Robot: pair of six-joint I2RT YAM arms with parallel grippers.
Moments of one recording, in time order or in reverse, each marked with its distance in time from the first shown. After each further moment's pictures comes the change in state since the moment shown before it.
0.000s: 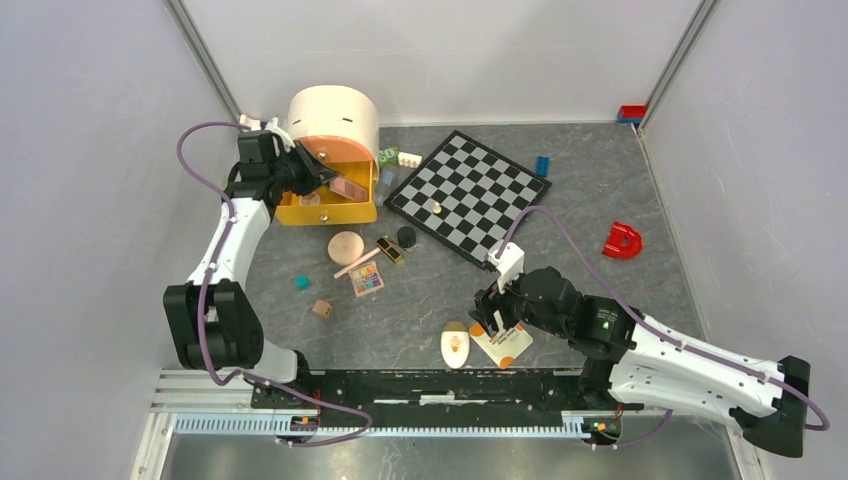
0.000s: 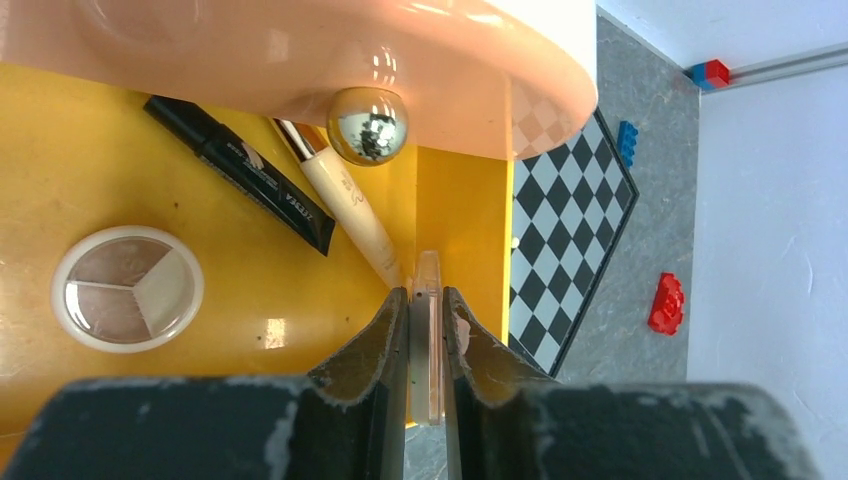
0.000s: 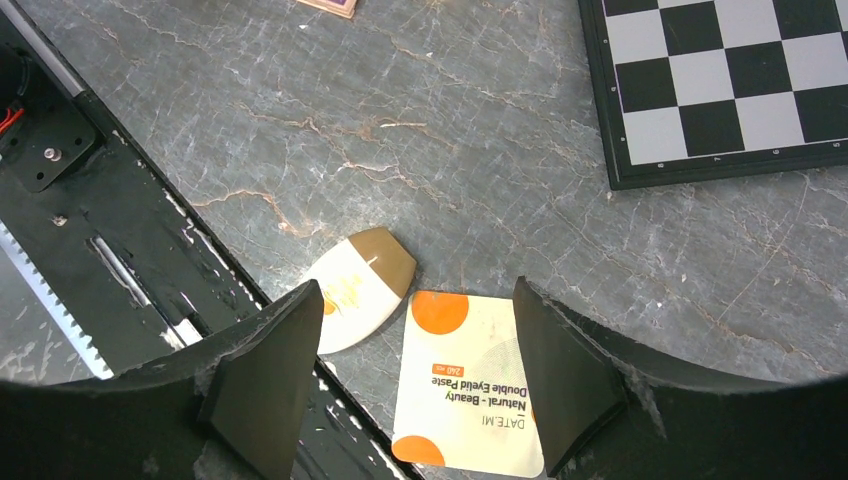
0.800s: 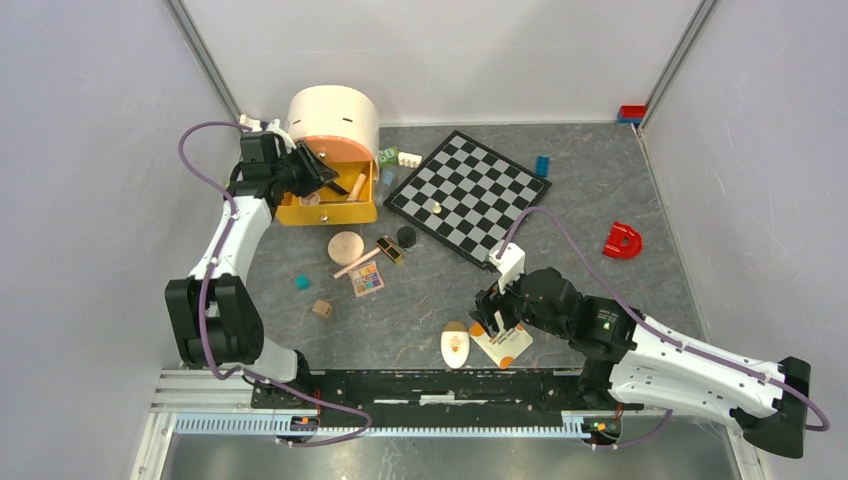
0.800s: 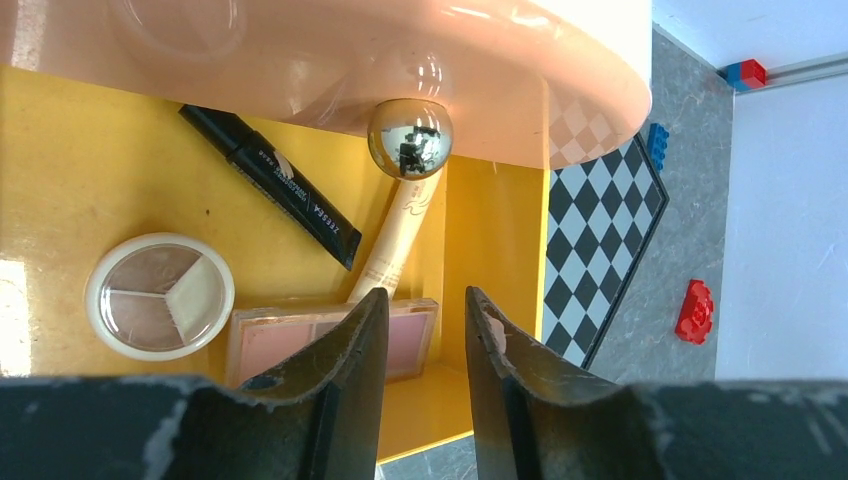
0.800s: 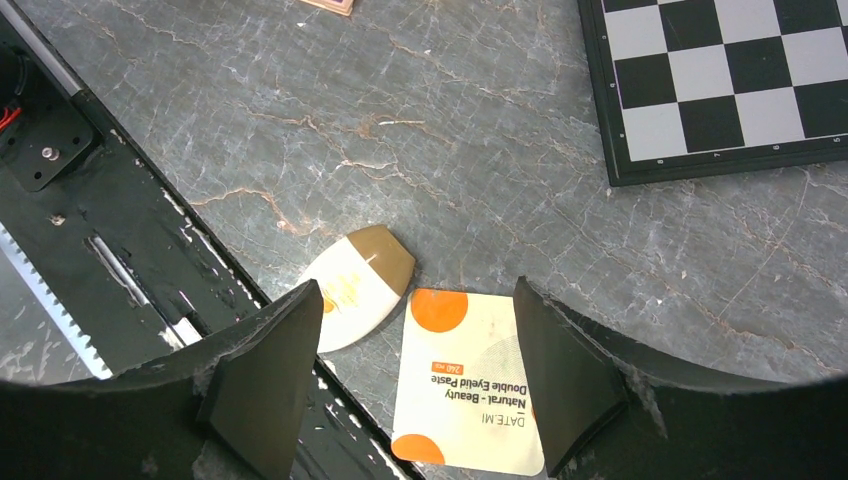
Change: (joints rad) left arm -0.001 0.028 -0.001 0.001 -0.042 0.032; right arm 0.000 -0.006 -0.007 0.000 0.001 0.004
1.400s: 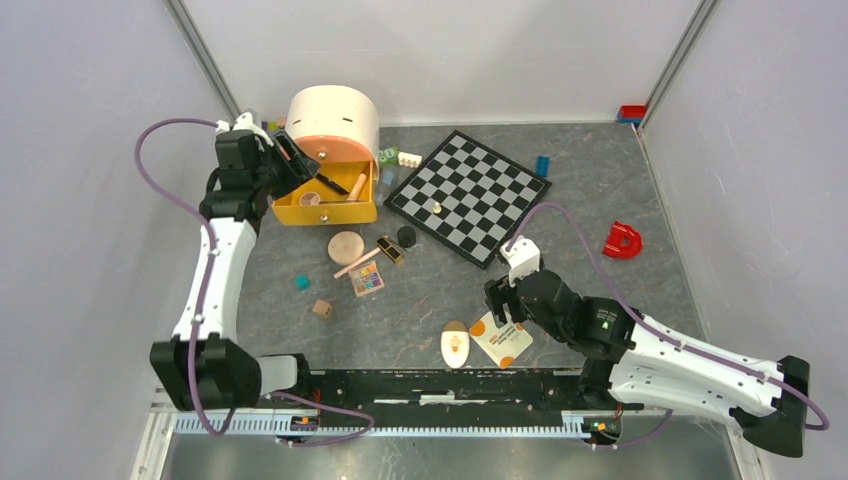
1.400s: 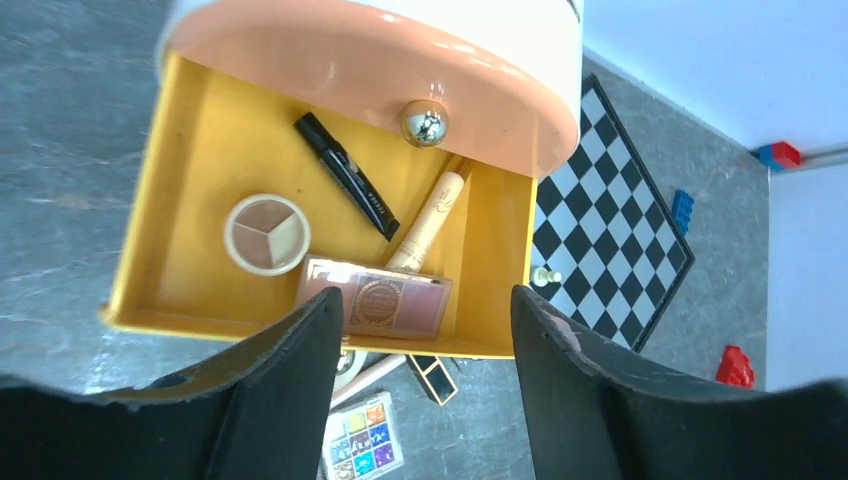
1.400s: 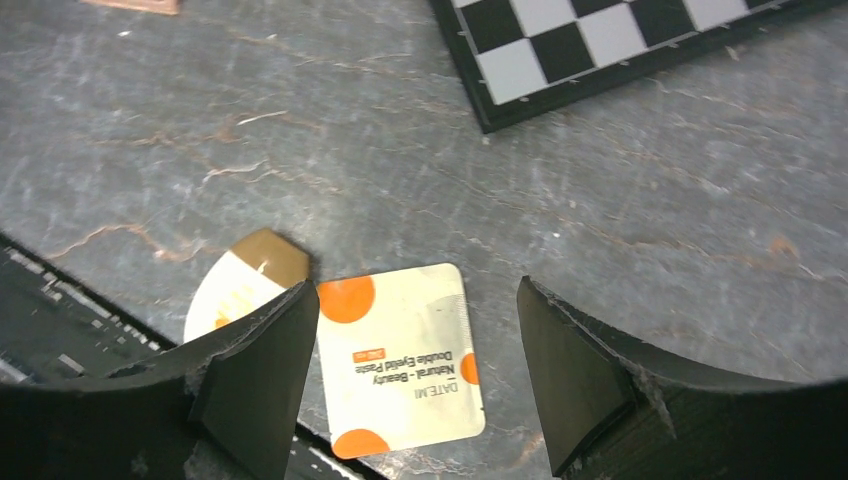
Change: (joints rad) left arm 0.000 -0.194 0.045 -0.153 -0.183 0.018; right arm 0.000 0.008 0.000 -0.095 0.230 0.081
